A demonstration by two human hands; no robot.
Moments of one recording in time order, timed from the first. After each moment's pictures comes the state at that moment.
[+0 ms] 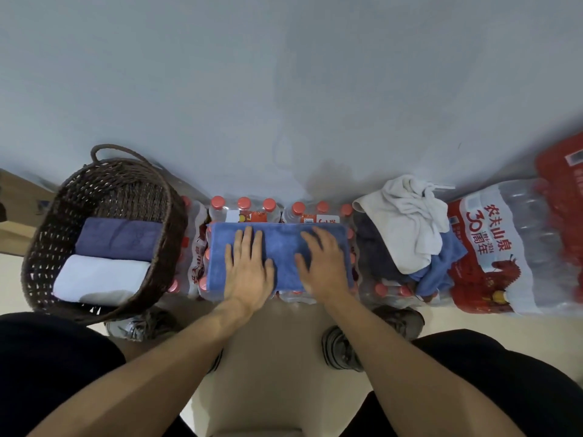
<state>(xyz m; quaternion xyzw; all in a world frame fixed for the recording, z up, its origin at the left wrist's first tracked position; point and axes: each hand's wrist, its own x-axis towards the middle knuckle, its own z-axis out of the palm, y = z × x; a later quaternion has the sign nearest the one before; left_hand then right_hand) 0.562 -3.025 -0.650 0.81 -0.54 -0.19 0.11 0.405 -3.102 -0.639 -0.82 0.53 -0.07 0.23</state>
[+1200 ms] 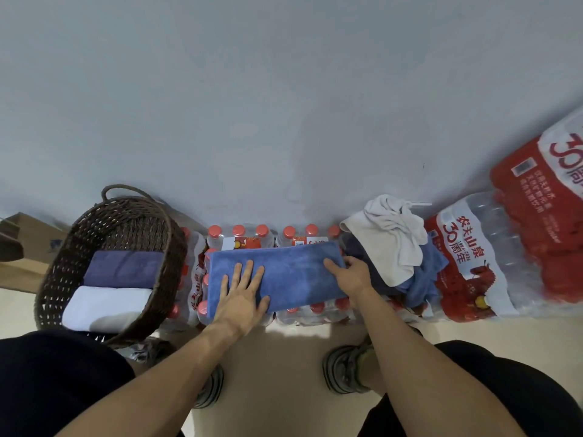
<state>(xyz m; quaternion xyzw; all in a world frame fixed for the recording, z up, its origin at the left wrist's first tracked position) 0.571 -3.011 -0.648 0.76 -0.59 -0.26 -0.01 0.353 -3.148 -0.621 -0.46 0.70 -0.17 0.52</state>
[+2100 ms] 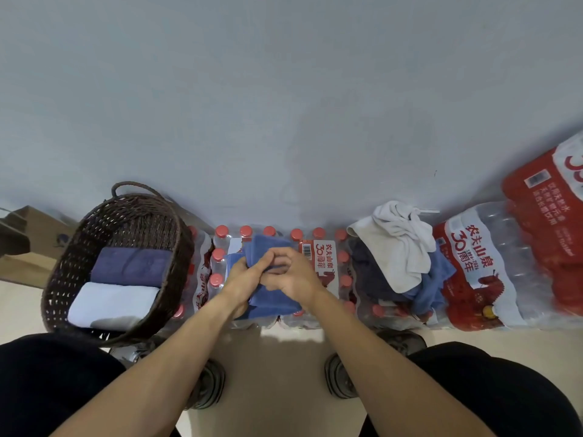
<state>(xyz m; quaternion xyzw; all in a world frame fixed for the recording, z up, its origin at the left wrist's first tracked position) 0.583 -3.052 -0.590 0.62 -0.12 -0.61 0.48 0.463 -3.103 -0.563 -0.57 0.46 -0.15 0.66</state>
